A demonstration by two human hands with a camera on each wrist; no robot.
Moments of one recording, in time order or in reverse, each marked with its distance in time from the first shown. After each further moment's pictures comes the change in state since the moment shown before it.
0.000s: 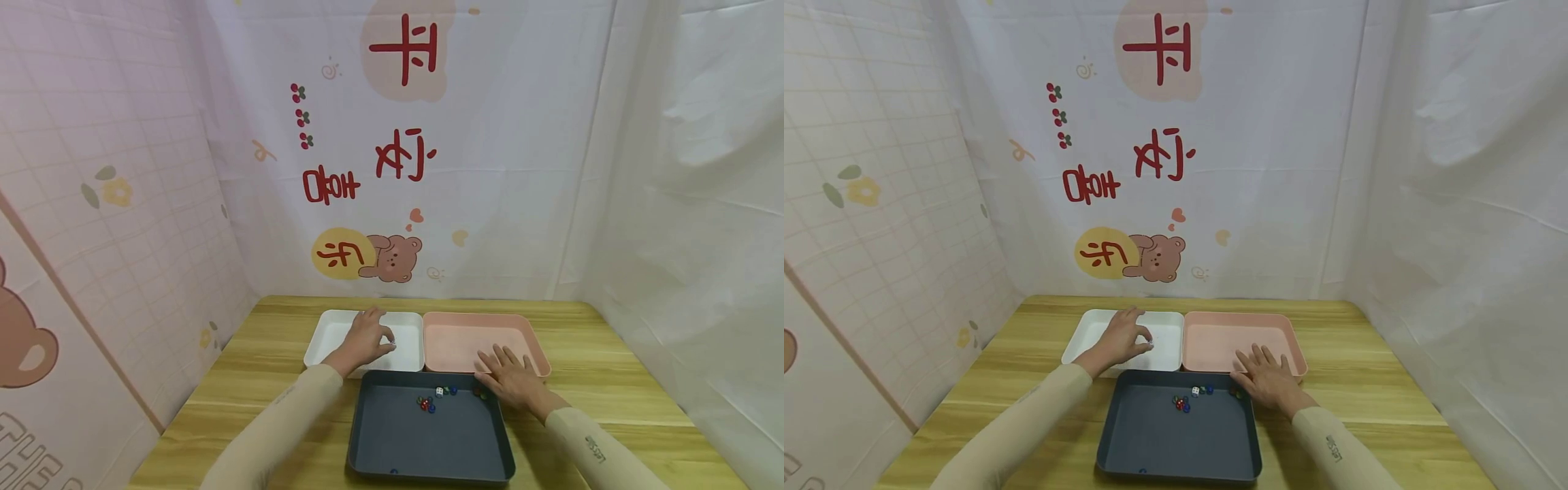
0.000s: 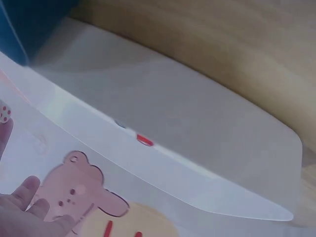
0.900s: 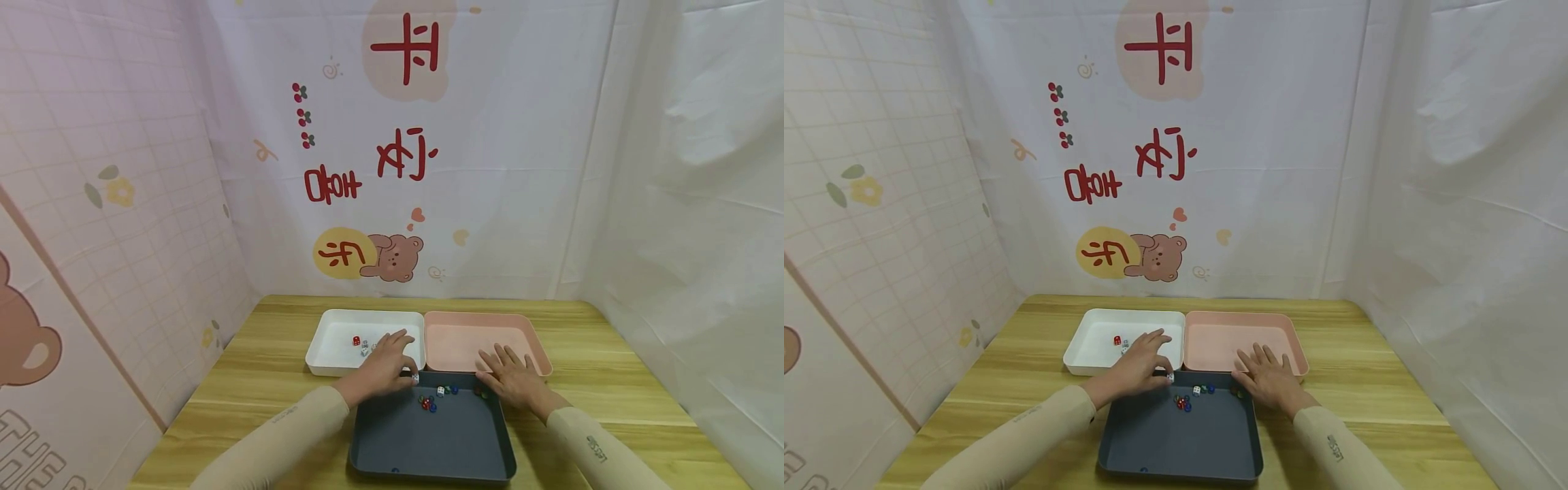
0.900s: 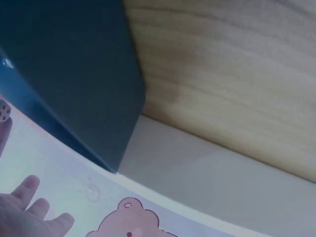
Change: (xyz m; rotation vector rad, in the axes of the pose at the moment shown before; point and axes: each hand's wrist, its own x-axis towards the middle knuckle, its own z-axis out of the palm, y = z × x) left_hand -0.029 0.051 0.010 -0.006 -0.073 0.192; right_hand -0.001 0.001 0.001 -0.013 0.020 -0.012
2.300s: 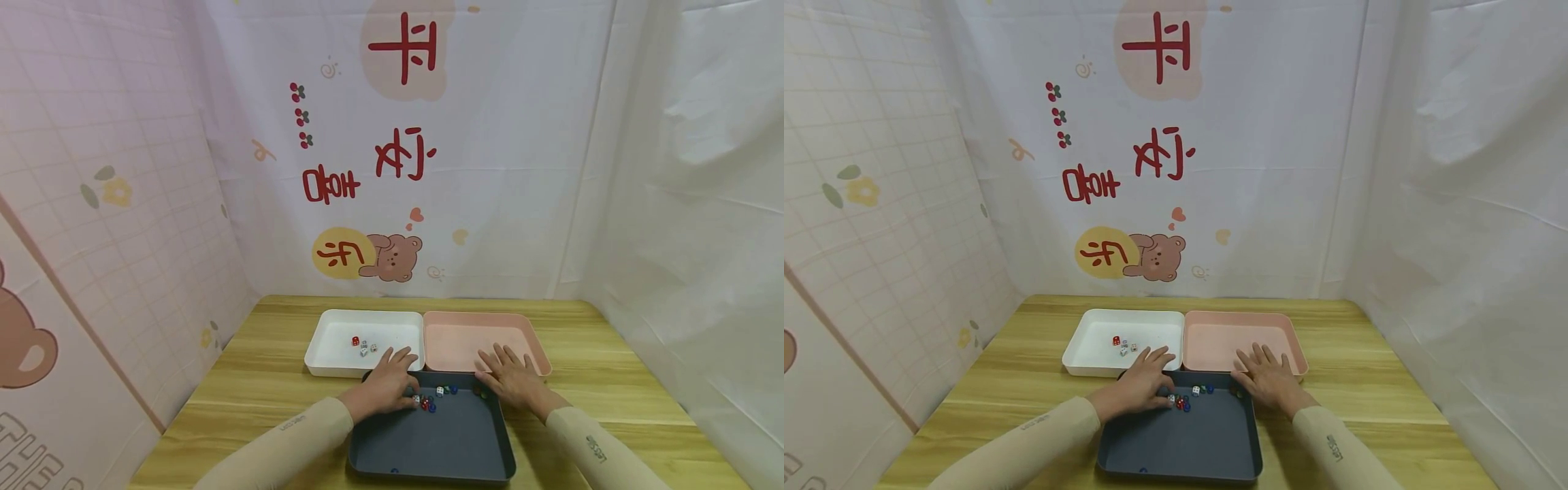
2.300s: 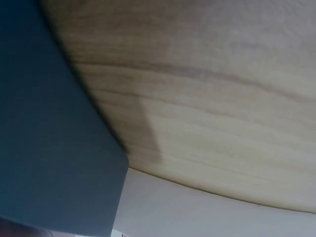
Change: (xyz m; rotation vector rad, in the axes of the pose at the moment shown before) left_hand -0.008 0.011 0.028 0.129 -0.100 0.040; right_hand 0.001 0.000 -0.001 0.002 -0.012 0.012
